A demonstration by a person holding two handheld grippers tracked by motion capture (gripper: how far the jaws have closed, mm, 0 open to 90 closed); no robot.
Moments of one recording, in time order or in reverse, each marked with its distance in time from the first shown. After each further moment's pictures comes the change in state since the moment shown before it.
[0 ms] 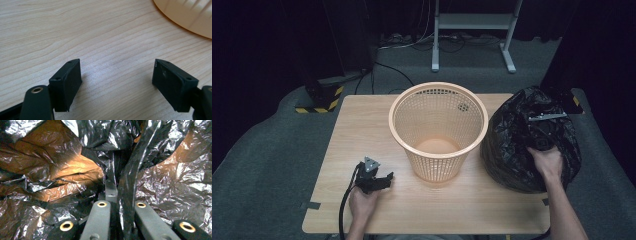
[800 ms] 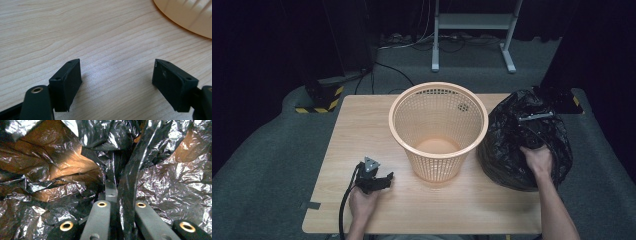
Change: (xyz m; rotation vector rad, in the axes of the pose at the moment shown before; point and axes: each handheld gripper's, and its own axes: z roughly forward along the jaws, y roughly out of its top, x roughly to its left) left arm 0.000 0.000 0.000 0.000 0.002 0.001; right arm 0.000 0.002 0.035 0.049 -0.030 -0.002
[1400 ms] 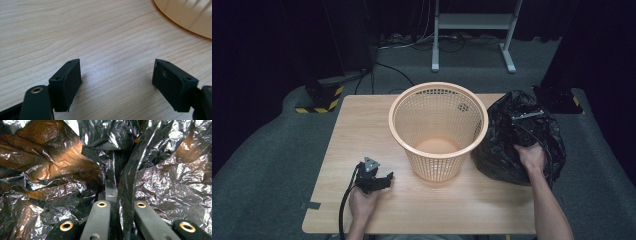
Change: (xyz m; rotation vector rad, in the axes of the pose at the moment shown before) left arm 0.000 0.000 0.000 0.000 -0.001 -0.003; right arm 0.003 0.006 0.026 0.031 -0.007 0.003
